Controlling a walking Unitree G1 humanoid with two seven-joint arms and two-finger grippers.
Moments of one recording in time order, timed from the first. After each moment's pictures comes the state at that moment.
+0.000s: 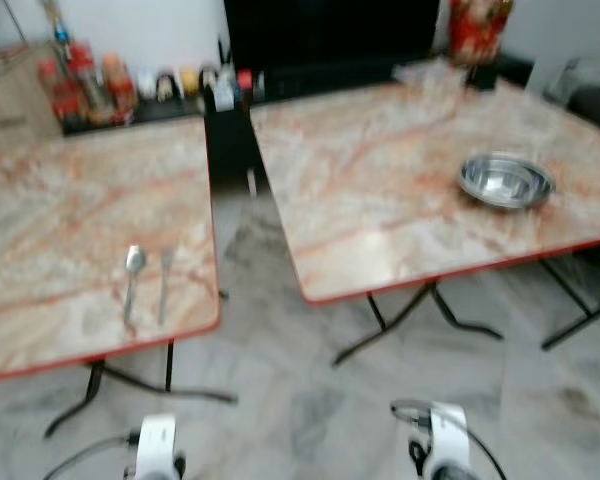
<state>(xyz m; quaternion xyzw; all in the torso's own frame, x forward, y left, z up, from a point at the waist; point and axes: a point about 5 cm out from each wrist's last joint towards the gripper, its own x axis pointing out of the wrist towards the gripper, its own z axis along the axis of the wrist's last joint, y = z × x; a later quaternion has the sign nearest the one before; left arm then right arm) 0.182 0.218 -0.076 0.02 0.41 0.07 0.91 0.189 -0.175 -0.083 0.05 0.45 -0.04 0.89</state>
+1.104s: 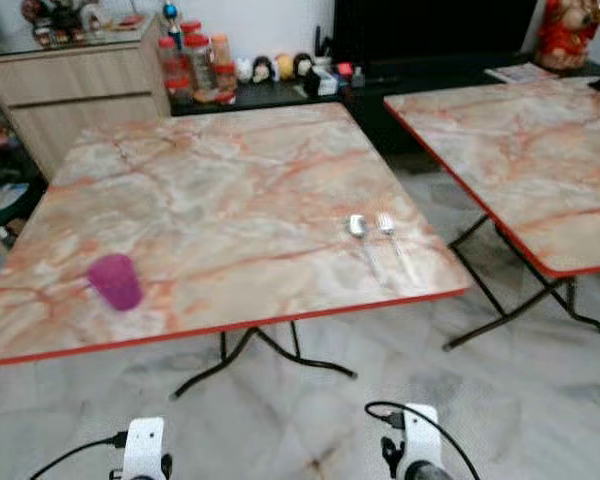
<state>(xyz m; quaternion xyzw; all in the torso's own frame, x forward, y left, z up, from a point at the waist) 0.189 0.222 -0.072 0.02 0.40 0.08 0.91 0.190 -0.163 -0.083 0.05 0.45 -0.02 0.89</state>
